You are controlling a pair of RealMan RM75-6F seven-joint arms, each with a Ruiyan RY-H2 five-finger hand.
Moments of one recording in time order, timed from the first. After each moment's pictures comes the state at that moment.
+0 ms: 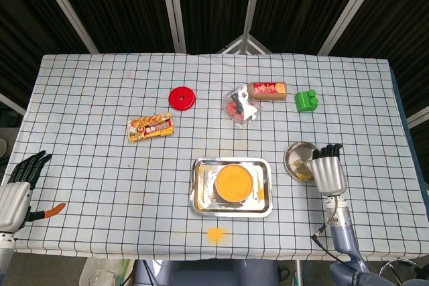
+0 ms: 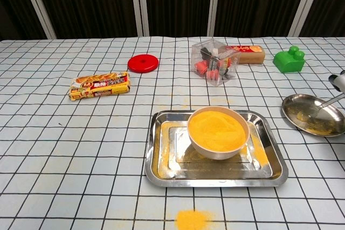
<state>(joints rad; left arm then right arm) -0.08 -1.10 -0.02 -1.76 1.49 1.45 -0.07 0.34 -1.78 0.17 -0.91 -1.48 1.40 -0.89</state>
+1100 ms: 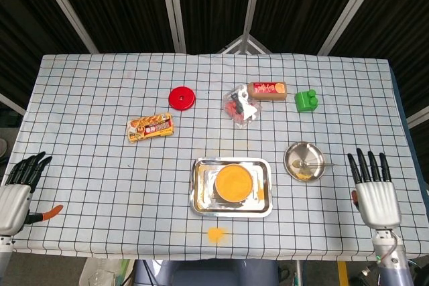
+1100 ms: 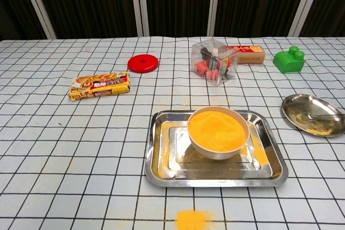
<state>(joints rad) -0.07 -1.10 0.00 -1.72 1.55 1.48 0.00 0.11 -1.26 0.02 -1.59 -1.52 1.56 -0.51</state>
